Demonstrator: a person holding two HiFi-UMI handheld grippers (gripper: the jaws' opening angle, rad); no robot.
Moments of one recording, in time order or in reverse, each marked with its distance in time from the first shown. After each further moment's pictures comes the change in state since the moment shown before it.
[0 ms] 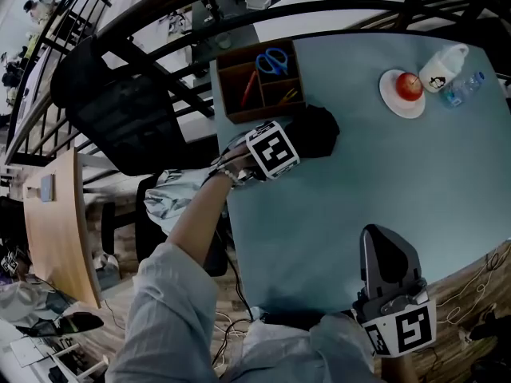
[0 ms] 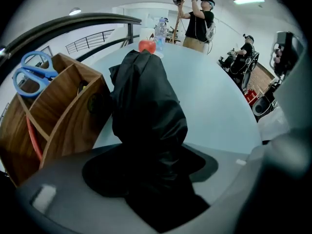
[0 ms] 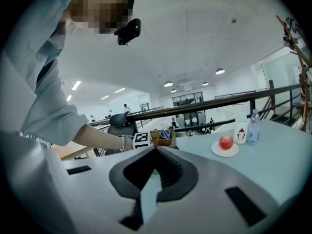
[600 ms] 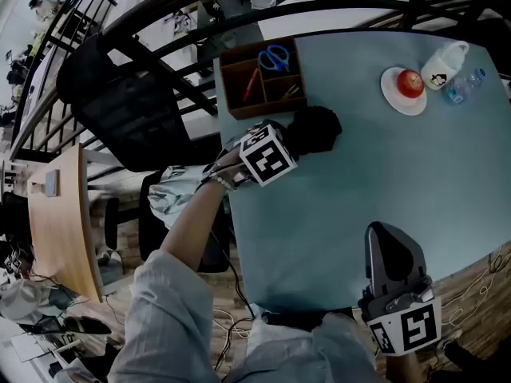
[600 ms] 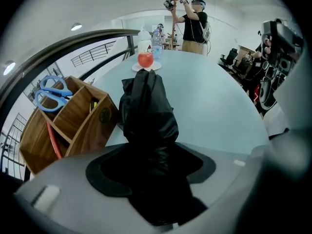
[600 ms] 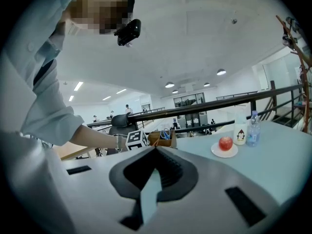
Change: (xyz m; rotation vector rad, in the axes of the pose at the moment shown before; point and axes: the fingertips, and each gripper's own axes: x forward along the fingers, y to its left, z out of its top) left arm -0.025 -0.006 0.005 0.050 -0.071 0.115; right arm -0.011 -0.005 0.001 -0.013 -0.012 0.018
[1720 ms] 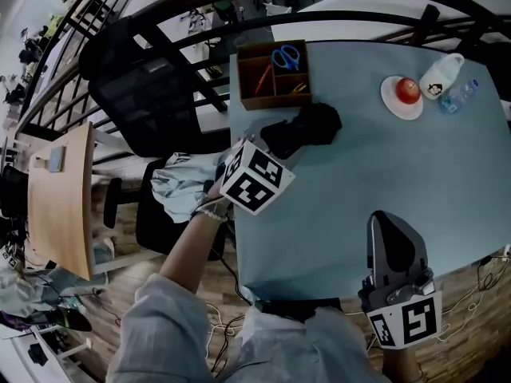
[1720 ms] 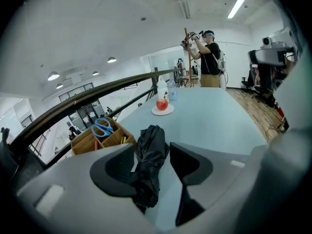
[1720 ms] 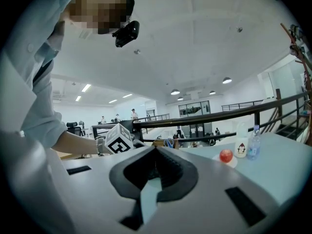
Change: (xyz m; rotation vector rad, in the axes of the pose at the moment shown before) left arm -0.122 -0.030 0.048 -0.144 -0.388 0.318; right arm -0.034 0.010 0.032 -0.065 -0.081 0.045
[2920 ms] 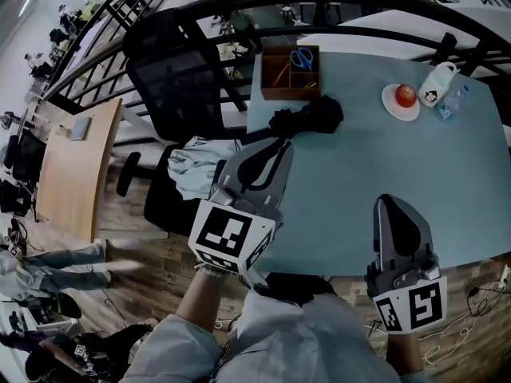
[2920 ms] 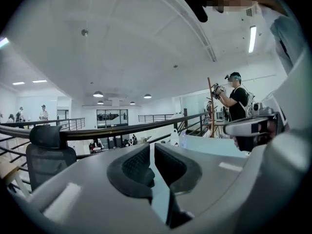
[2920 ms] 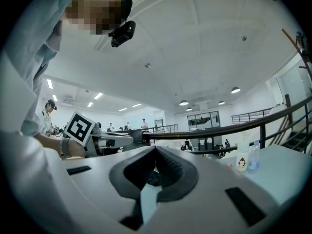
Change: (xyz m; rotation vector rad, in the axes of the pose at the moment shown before) left arm -0.203 -0.082 0.096 -0.281 -0.502 0.343; right arm -0.078 0.012 0.040 -0.062 -0.129 0.104
